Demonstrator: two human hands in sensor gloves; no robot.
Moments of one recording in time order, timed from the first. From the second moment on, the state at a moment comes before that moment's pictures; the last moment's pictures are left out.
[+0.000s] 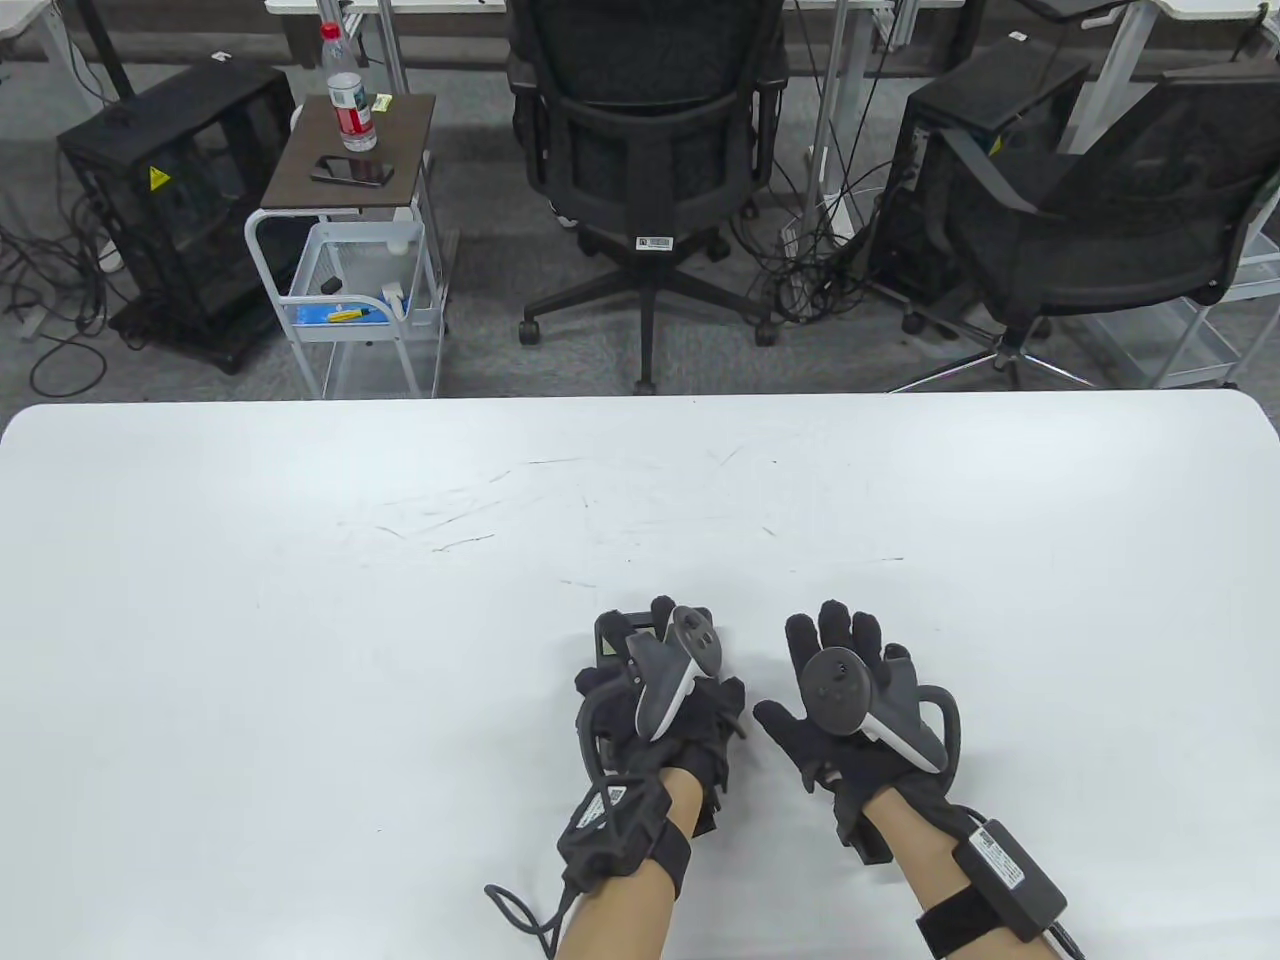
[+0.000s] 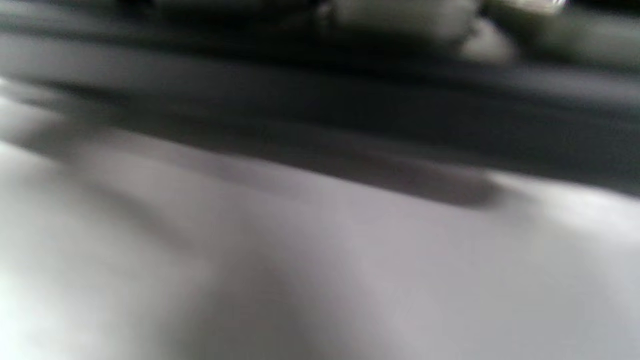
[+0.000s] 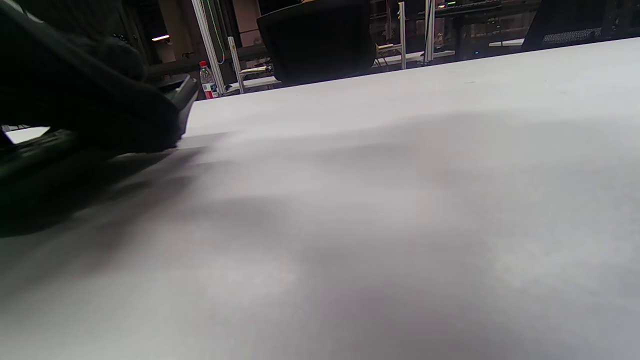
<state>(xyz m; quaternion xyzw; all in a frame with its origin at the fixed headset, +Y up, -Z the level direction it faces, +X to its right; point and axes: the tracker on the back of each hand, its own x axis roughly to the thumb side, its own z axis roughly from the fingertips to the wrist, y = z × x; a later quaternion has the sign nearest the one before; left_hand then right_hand) -0.021 -0.760 -0.394 -0.14 0.13 0.10 0.98 0.157 -0.738 -0.356 0.05 0.04 0.99 0.10</state>
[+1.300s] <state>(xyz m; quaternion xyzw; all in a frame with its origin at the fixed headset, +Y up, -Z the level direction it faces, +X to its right) -0.147 -0.725 -0.353 0.01 -0.03 0.08 1.00 0.150 -0.743 -0.357 0.05 0.06 0.99 0.09</state>
